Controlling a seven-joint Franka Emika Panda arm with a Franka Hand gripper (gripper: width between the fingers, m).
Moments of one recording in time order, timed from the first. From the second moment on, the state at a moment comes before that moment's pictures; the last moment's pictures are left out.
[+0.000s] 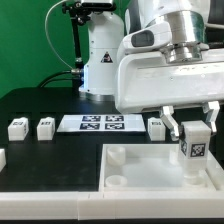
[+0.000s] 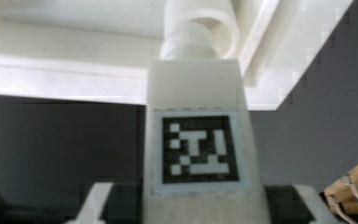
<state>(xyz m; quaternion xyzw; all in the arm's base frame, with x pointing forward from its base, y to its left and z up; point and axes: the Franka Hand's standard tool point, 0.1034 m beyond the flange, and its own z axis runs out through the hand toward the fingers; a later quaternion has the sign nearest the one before) 0.637 0.103 0.098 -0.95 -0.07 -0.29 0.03</state>
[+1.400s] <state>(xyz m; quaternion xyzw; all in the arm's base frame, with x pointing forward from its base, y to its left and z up) 0.629 0.109 0.089 -0.95 -0.08 -0.31 0.03</state>
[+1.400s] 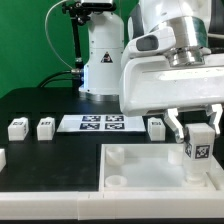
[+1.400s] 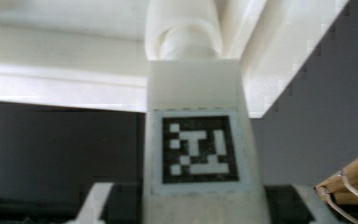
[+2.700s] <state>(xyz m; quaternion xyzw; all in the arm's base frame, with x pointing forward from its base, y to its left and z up) 0.628 0.107 0.081 -0.95 -0.08 -0.30 0.03</state>
